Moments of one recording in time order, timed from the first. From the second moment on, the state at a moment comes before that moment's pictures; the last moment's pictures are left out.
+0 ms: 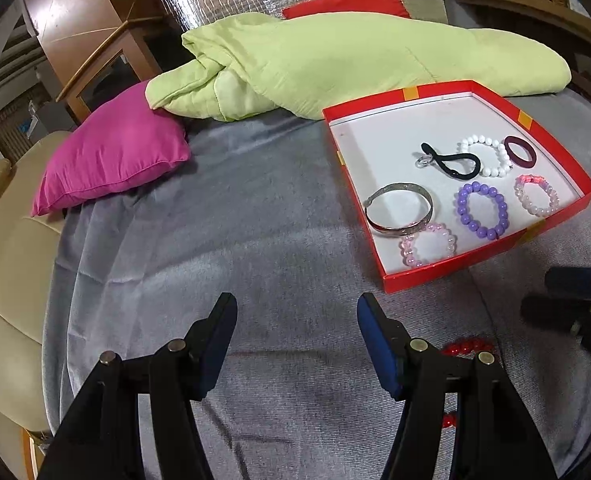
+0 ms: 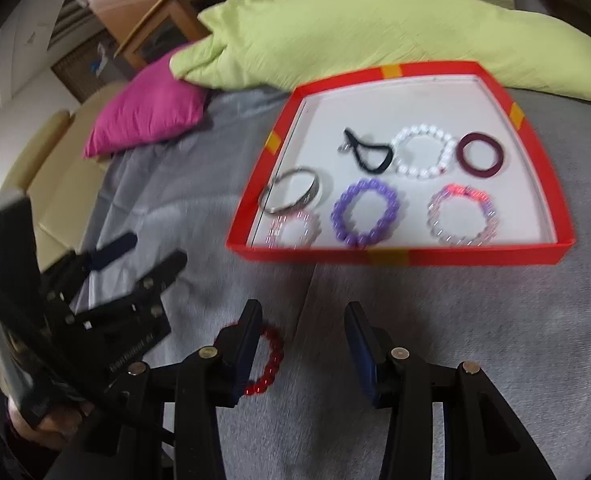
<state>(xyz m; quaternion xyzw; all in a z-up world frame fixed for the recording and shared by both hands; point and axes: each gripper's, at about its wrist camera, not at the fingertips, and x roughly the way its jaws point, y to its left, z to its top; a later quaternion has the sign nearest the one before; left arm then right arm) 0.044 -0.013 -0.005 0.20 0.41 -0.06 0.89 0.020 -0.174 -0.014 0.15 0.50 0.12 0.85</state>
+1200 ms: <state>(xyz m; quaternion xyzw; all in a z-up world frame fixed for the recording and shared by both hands) 0.048 -0.017 -0.011 0.21 0.42 -0.06 0.88 0.015 -0.136 -0.035 0.00 0.49 0.14 0.86</state>
